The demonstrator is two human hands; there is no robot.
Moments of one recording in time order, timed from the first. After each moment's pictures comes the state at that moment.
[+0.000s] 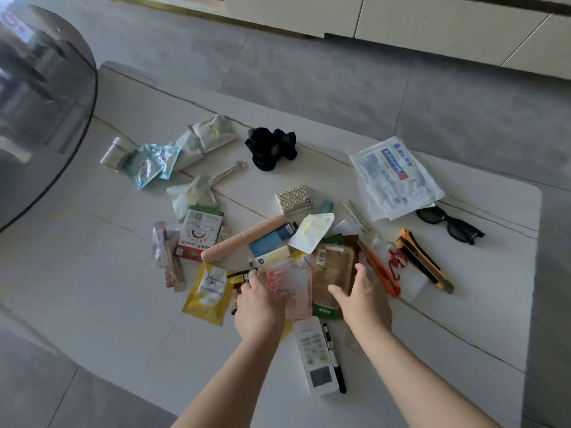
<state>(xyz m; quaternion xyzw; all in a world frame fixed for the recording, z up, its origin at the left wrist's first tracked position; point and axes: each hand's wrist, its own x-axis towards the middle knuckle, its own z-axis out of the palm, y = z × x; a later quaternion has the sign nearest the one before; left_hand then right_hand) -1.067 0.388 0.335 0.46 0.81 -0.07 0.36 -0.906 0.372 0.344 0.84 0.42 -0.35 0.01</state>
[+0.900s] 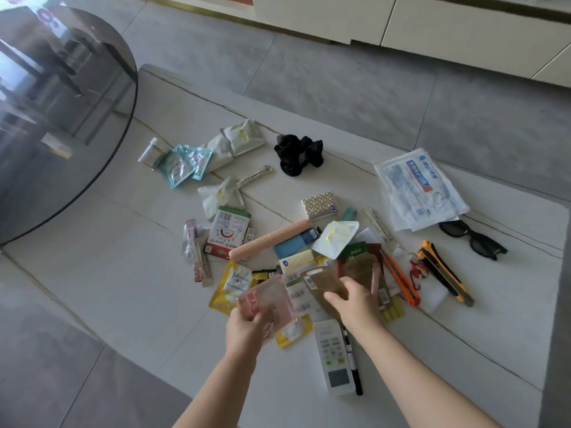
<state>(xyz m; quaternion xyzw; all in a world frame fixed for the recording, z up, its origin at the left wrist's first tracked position) -1.131 0.364 0.360 0.19 0.80 0.21 0.53 -0.944 0.383 0.362 0.76 0.44 -0.47 -0.05</state>
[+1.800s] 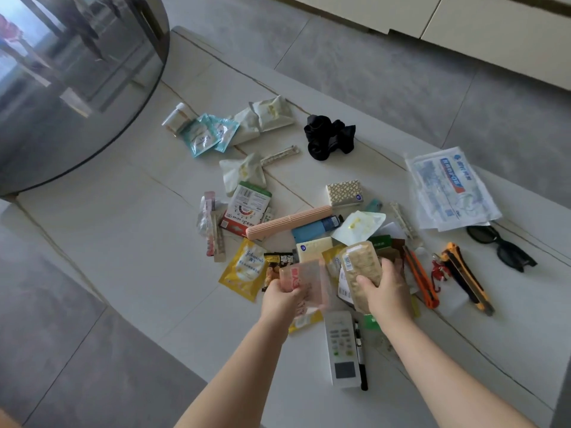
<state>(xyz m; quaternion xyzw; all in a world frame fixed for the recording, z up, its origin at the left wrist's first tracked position) -1.107 0.374 0.341 0.15 0.75 0.20 0.61 -0.935 0.385 0.348 0.81 0.44 -0.38 -0.09</state>
